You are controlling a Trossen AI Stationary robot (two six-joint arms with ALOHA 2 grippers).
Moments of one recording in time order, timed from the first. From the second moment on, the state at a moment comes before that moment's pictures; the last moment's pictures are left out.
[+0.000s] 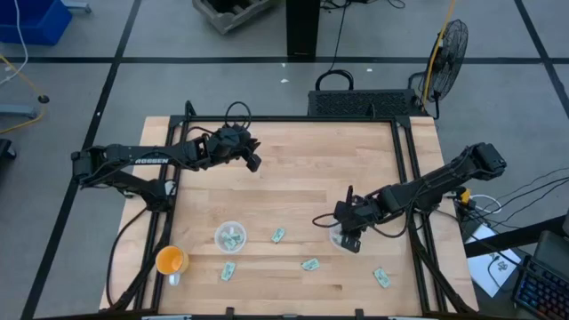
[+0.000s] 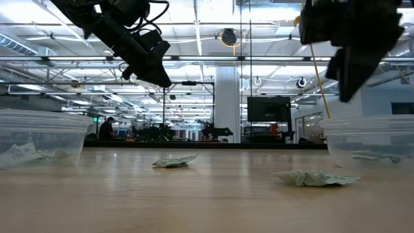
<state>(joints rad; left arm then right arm) 0.31 1.28 0.77 -0.03 -0.30 -0.22 0.35 1.35 0.86 -0.61 -0.02 0.73</state>
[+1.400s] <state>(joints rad) -0.18 1.76 0.77 0.20 0.15 -0.44 0.31 1.31 0.63 0.16 0.29 0.31</state>
